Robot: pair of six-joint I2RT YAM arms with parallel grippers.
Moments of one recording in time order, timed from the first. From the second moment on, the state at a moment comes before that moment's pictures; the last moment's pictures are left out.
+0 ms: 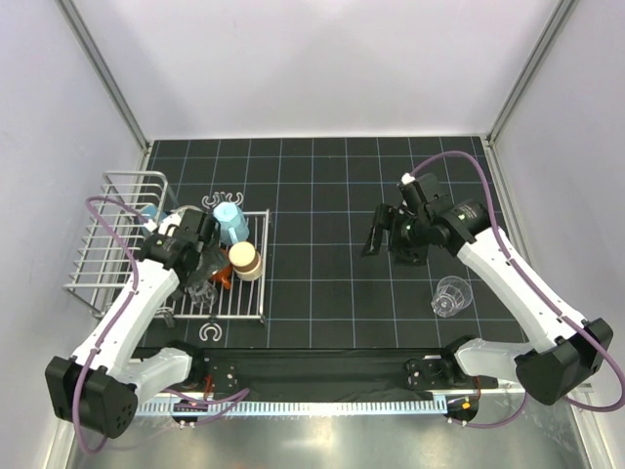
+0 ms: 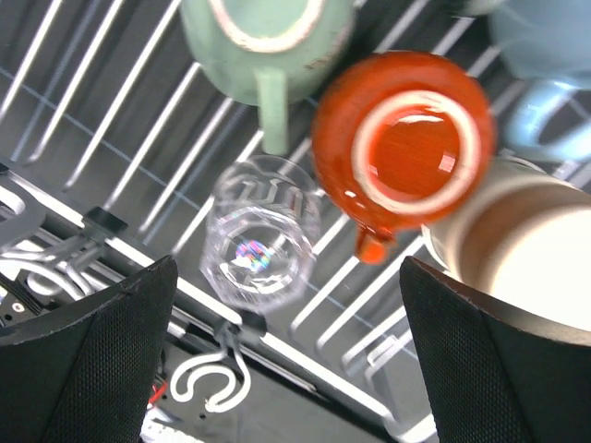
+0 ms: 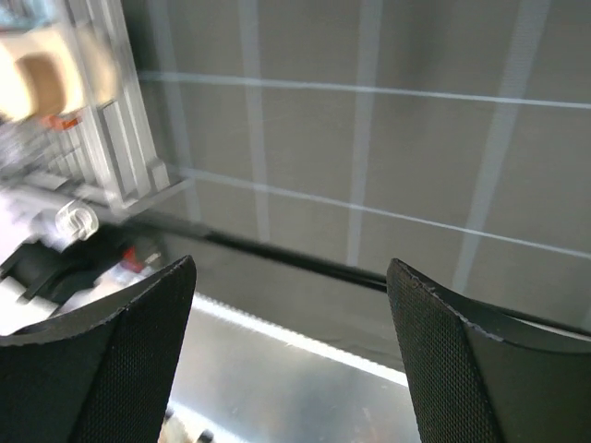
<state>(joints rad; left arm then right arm) -0.30 1.06 0.92 -1.10 -0.41 -0.91 0.50 1.22 1.23 -1.01 -0.21 0.67</state>
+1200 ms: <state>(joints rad) -0.58 1.18 1.30 -0.88 0.27 -0.81 0.14 1.25 0.89 -1.04 0.18 0.62</state>
